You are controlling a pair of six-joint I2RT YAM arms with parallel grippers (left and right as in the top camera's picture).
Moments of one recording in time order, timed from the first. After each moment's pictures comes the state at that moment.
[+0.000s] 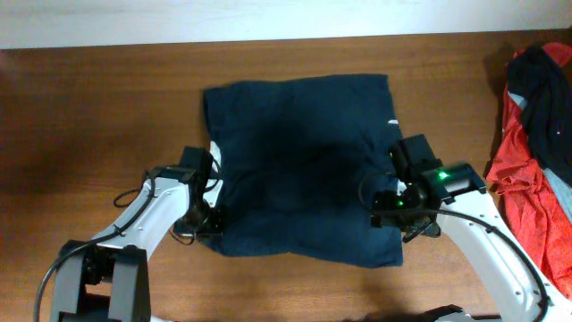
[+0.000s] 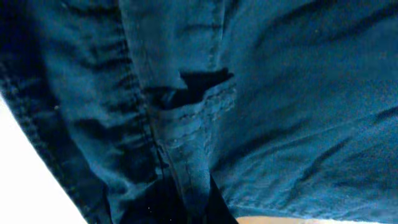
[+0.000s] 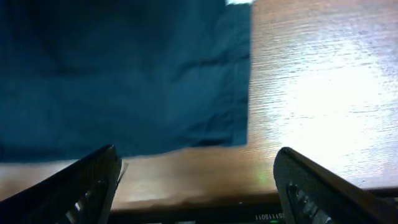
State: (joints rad) left arm -0.19 1.65 0.91 -0.92 0.12 -0.08; right arm 0.22 1.33 0.99 -1.15 -0.02 0.44
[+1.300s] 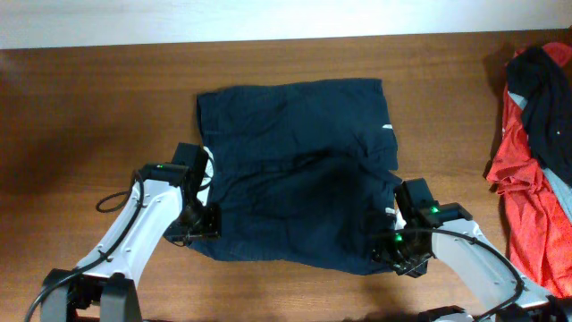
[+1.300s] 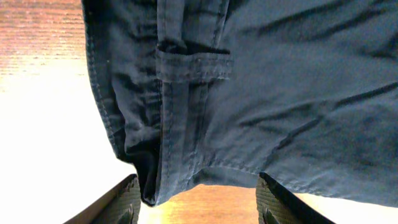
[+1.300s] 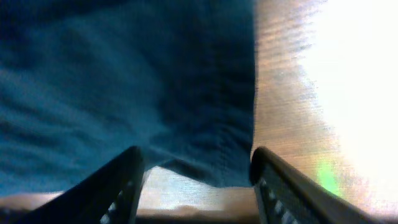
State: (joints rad) left arm -0.19 1.55 0.97 -1.08 0.04 -0.19; right arm 0.14 1.33 0.58 -0.87 -0.25 0.51
